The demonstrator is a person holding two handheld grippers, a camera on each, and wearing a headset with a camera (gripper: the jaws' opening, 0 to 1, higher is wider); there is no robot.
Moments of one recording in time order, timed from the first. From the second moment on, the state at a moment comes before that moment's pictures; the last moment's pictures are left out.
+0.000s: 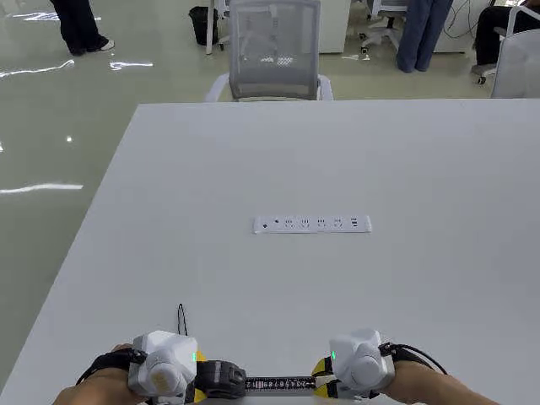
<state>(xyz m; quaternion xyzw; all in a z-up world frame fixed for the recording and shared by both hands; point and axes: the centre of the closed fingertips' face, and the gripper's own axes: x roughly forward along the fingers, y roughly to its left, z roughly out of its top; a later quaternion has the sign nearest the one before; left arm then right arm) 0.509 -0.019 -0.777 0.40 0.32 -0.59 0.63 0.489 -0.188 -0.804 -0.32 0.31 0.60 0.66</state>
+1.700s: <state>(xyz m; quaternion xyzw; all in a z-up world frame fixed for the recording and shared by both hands) 0.508 -0.019 -0.778 0.40 0.32 -0.59 0.63 0.487 -0.219 -0.805 -0.32 0.32 0.59 0.67</state>
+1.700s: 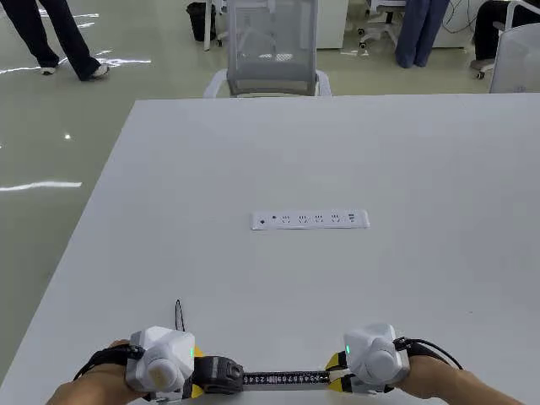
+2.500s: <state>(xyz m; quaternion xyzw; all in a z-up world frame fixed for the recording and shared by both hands) 0.509 -0.019 -0.777 0.40 0.32 -0.58 0.63 0.486 -0.236 -0.807 -0.33 0.33 0.59 0.66</state>
